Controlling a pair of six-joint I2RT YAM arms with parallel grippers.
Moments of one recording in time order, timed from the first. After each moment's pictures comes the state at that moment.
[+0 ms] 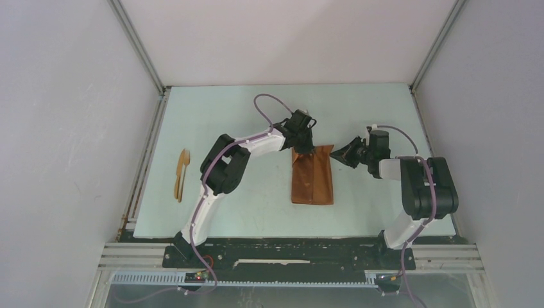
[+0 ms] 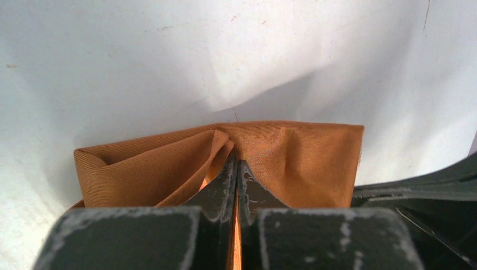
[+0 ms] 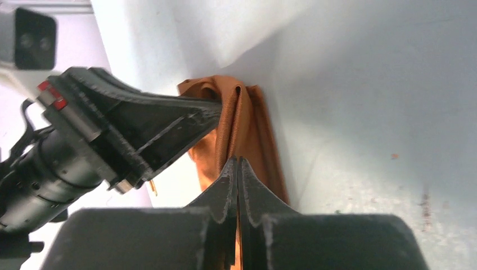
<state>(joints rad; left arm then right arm) -0.72 2.31 1.76 -0.30 0.12 -0.78 0.03 1.67 0.66 0.37 -0.56 0.90</state>
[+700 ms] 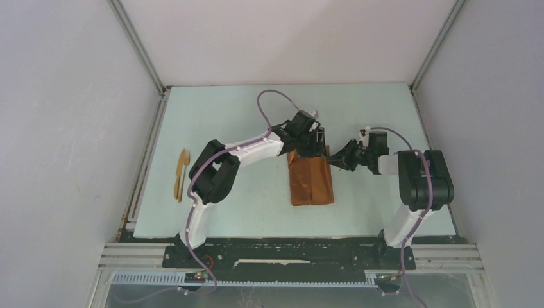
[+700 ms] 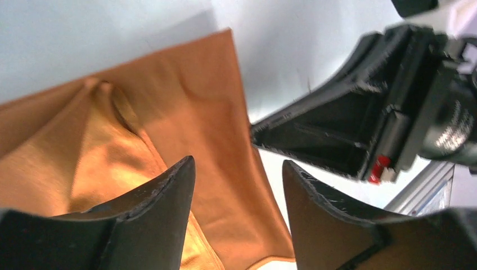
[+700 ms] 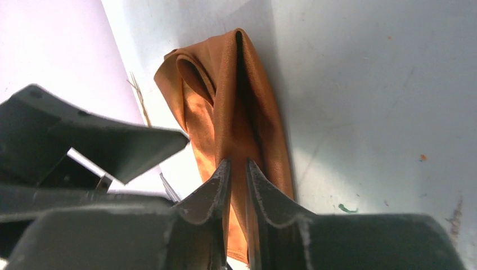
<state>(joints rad) -0.78 2.14 1.64 -0.28 0.16 -0.68 0.01 1.78 0.72 0.29 -0.73 0.84</state>
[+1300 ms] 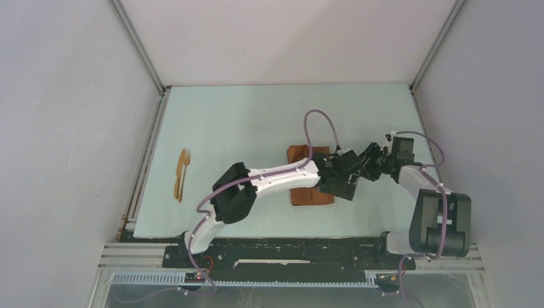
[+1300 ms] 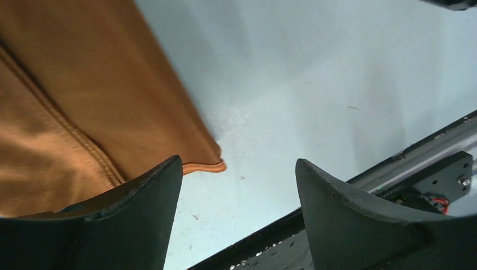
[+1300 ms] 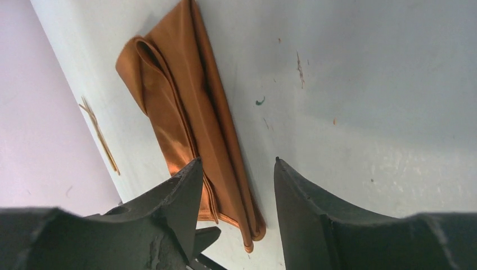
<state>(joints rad) -1.14 2.18 1.85 -0.74 -0.09 -0.76 -0.16 1.38 0.65 -0.17 -0.58 0.61</state>
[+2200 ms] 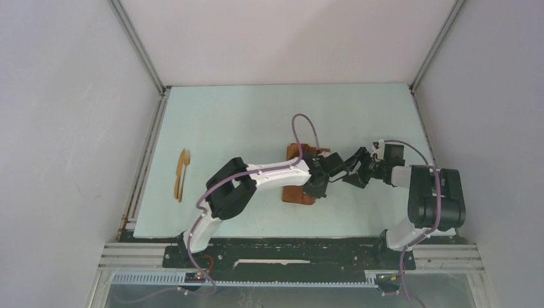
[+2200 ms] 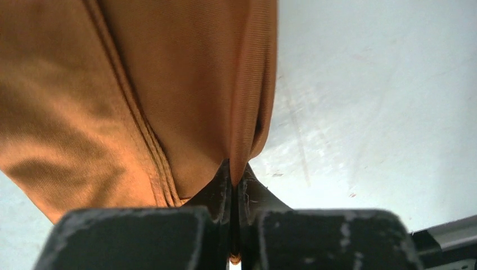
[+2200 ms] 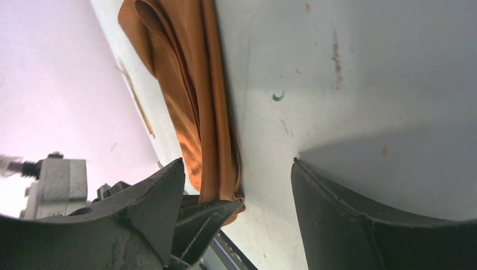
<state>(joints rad) -1.11 2.21 1.75 -0.80 -0.18 -0.75 -0.13 1.57 0.57 0.06 -0.79 0.68</state>
